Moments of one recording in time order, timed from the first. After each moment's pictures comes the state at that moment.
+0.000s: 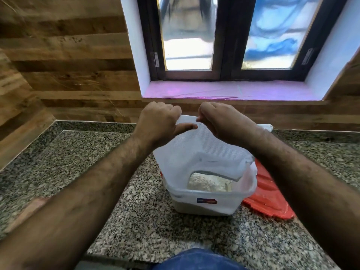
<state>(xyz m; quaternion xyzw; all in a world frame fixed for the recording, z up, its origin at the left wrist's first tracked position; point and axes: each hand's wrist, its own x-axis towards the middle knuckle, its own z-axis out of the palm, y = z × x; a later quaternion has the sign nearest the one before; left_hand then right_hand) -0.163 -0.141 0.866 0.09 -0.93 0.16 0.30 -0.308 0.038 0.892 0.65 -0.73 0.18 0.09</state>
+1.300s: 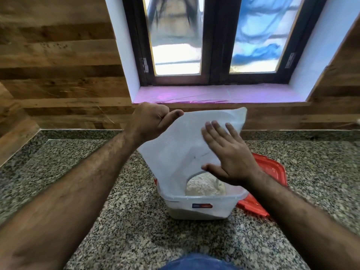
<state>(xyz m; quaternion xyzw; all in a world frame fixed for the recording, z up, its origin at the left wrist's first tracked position) -0.182 -0.178 0.869 0.03 -0.93 -0.08 0.36 -0.310 0.089 0.797 0.61 -0.72 0.19 0.28</state>
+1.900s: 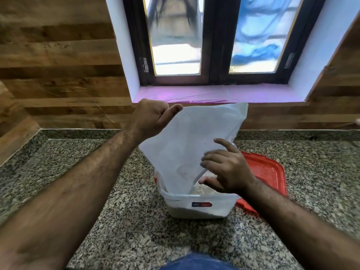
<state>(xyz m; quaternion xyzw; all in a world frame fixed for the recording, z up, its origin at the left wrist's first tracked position) -0.181 -0.172 0.877 0.06 -0.92 -0.13 0.36 -0.304 0.090 0.768 0.68 -0.60 0.26 0.34</state>
